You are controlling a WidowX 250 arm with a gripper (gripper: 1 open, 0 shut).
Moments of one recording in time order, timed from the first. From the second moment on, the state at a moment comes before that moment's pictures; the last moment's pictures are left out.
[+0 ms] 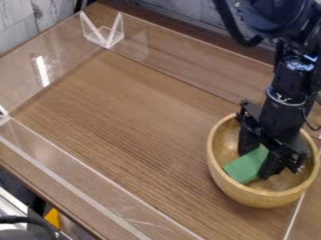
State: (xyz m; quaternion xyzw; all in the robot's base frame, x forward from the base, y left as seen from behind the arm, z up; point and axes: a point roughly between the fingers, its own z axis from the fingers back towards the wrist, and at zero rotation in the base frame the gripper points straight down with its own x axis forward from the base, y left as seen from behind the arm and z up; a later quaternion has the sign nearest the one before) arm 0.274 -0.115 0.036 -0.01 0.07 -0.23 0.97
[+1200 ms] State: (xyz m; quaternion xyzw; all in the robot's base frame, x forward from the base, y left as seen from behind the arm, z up) arm 0.261 -0.114 0.054 -0.04 0.09 -0.23 0.97
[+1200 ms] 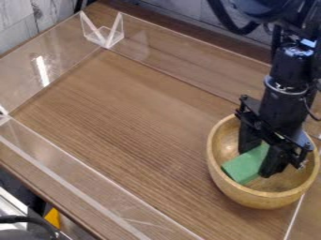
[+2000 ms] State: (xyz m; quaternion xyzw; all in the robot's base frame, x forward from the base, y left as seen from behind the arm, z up) arm 0.257 -0.109 0.076 -0.05 0.08 -0.22 0.97
